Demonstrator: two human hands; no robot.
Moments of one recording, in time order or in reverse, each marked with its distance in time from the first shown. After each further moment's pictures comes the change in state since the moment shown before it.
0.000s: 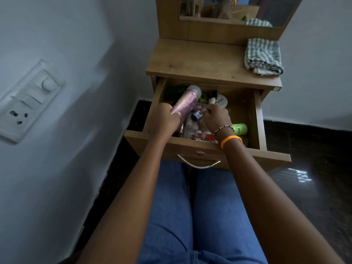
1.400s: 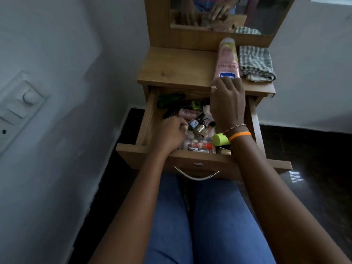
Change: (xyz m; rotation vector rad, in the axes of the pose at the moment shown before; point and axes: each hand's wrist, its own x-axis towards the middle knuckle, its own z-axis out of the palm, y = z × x) left_hand -0.003 0.012 0.008 -0.023 -0.279 0.163; right_hand 0.021 -0.010 -0.037 -0.248 0.643 -0.528
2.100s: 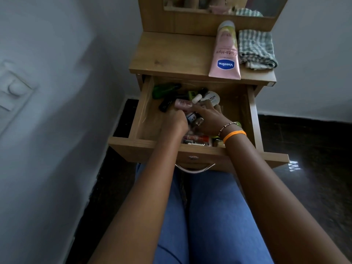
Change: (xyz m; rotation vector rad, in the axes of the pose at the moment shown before) left_hand 0.038 0.013 0.040 0.186 -0.084 -0.249; right_hand -0.032 0.009 0.011 0.085 -1.015 0.131
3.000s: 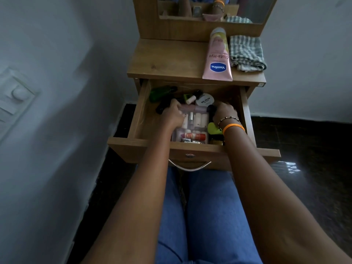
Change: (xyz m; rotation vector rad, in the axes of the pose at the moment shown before) left_hand 0.008 -0.007 -0.009 -0.321 -0.031 0.070; right_hand 0.010 0.028 -0.011 0.183 0.201 0.456
